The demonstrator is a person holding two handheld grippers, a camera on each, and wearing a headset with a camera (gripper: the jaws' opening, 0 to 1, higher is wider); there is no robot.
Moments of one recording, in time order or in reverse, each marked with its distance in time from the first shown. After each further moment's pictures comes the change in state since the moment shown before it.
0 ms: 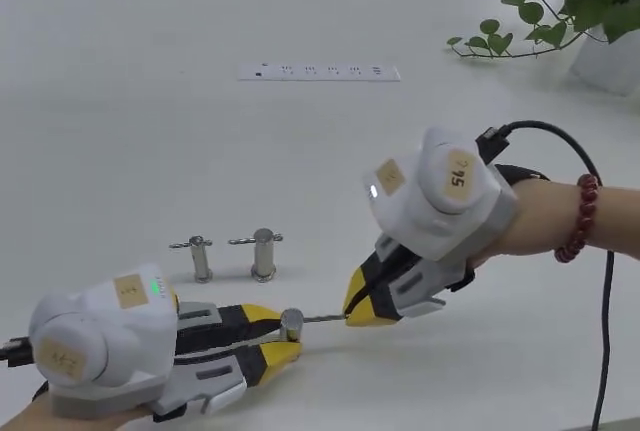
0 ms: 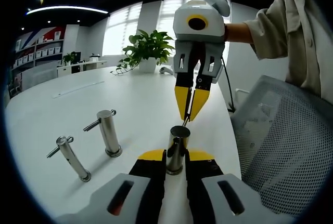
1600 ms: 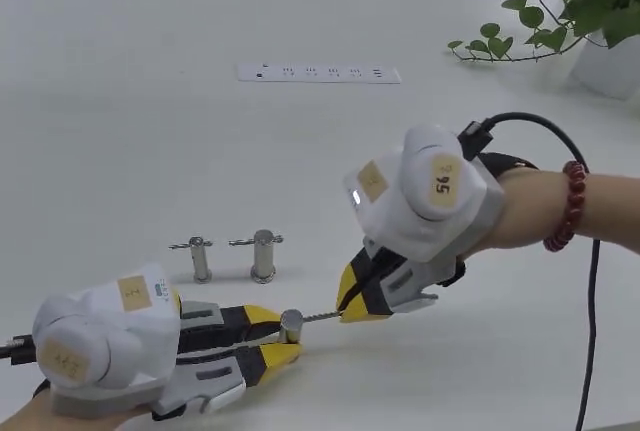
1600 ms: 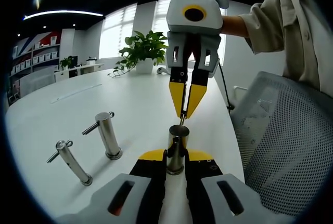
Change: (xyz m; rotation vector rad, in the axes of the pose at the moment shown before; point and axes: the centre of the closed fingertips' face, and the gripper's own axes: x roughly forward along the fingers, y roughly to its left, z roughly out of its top) left arm 0.003 0.000 0.001 0.042 0.001 -0.013; right arm -0.003 -0.001 0.006 -0.123 0.066 -0.002
